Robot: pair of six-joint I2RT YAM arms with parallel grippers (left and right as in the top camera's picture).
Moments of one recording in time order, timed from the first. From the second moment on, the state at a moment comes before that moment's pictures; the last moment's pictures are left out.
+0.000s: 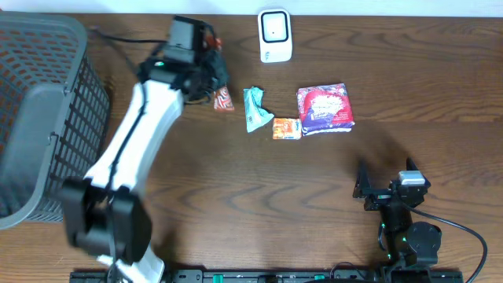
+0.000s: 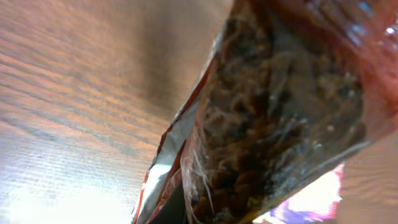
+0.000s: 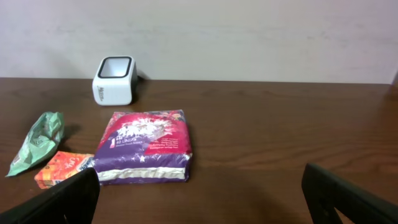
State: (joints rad) left arm -0.26 1.79 1.55 -0.73 0.16 -0.70; right arm 0.01 0.01 0.01 -0.07 -0.04 0.01
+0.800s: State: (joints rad) left arm -0.28 2.02 1.55 -0.69 0.16 -0.63; right arm 0.01 0.01 0.01 -0.07 -0.04 0.01
